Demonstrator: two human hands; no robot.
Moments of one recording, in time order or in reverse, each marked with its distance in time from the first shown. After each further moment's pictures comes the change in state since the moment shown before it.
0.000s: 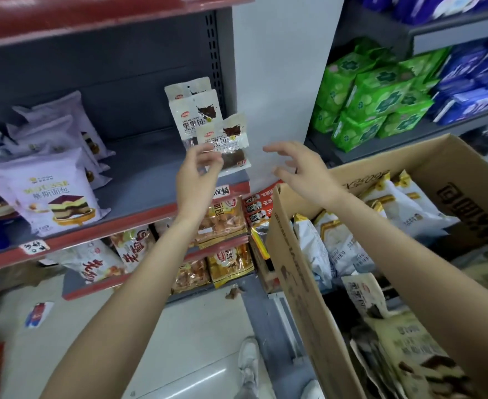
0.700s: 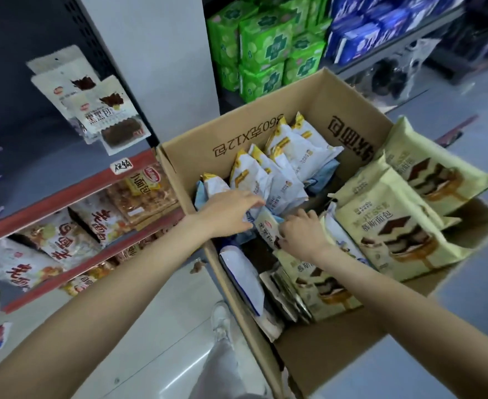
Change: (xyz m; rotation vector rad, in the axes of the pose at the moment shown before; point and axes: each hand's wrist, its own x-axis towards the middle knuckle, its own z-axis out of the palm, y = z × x) left_hand -0.145 0.015 0.171 0.941 -1.148 0.577; right_hand -0.238 0.145 -0.017 -0.861 -0.383 0.393
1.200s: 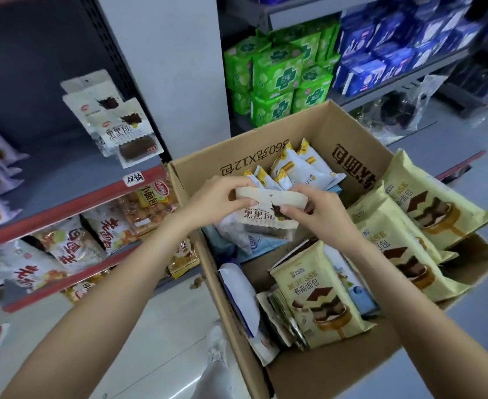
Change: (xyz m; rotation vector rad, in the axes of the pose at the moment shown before) left_hand -0.016 -0.004 -0.053 -0.494 0.379 -0.034; right_hand -0.023 0.039 -0.096 0.931 0.419 -0.150
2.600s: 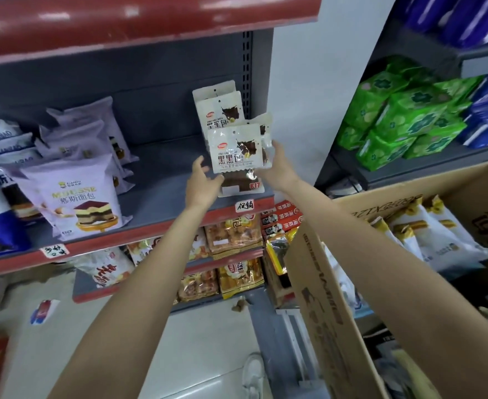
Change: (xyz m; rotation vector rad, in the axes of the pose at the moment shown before) left_hand -0.042 -0.236 -0.167 -0.374 0.708 -0.723; right_hand 0.275 -0.154 0.244 0.218 -0.168 0.184
